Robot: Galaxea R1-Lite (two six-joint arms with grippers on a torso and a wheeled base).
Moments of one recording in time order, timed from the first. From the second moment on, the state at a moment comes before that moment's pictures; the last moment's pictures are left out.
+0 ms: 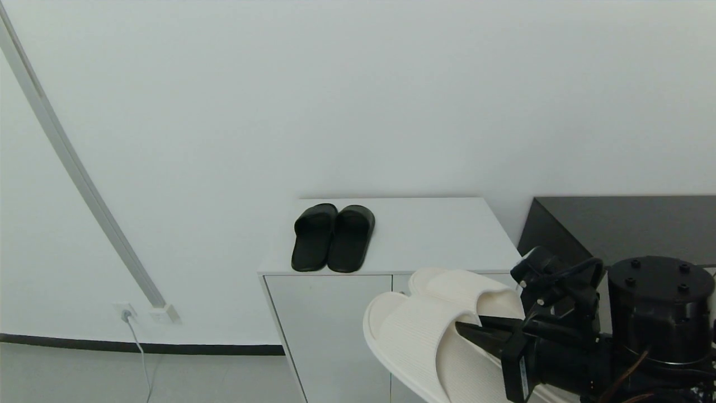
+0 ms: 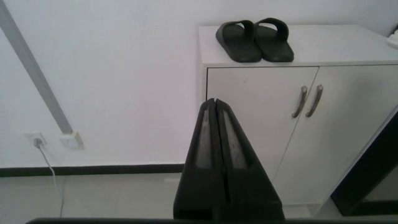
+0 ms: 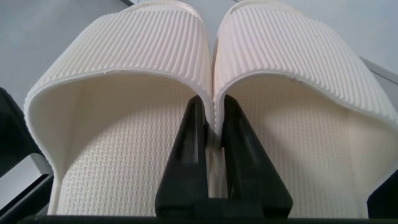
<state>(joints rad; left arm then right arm) 0.00 0.00 0.00 0.00 0.01 0.01 0.80 1.53 -0.48 -0.70 0.03 0.10</state>
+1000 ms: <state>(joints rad) 0.00 0.00 0.00 0.00 0.01 0.01 0.80 1.53 -0.47 -0.70 0.03 0.08</state>
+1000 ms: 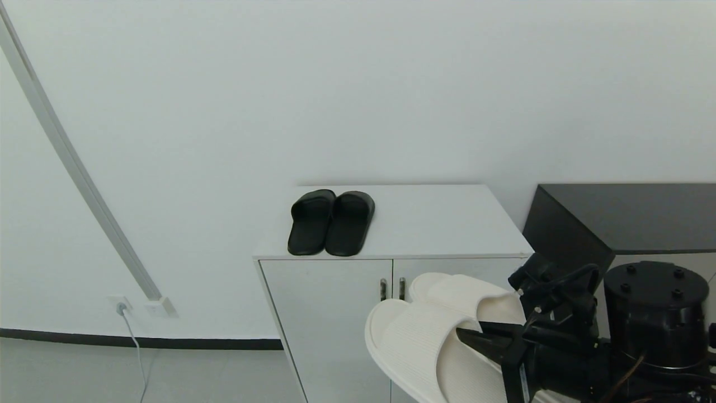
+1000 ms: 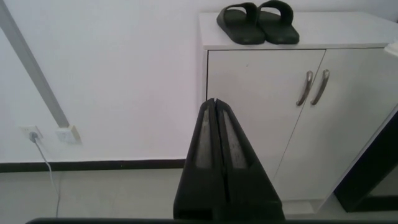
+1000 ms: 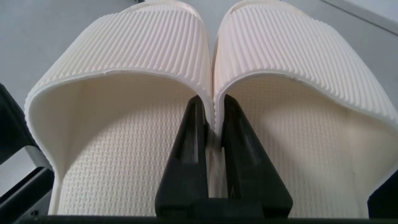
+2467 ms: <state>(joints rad) 0.00 0.00 0.00 0.00 0.01 -0.01 0.80 1.54 -0.45 -0.70 0.03 0.07</state>
